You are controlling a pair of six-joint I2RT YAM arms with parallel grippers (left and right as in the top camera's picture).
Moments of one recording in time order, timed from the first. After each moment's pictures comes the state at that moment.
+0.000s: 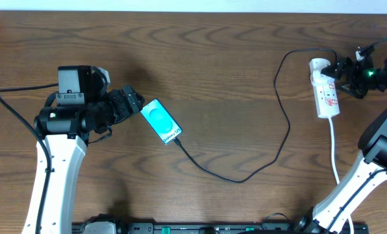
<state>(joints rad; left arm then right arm) 0.03 1.27 1.13 -0.91 0.36 -0.48 -0.52 2.34 1.95 -1.09 -0.71 -0.12</state>
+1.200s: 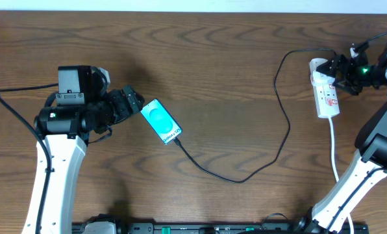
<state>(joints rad) 0.03 1.27 1.13 -0.91 0.36 -0.48 -0.48 2.34 1.95 -1.06 -0.70 -0.11</state>
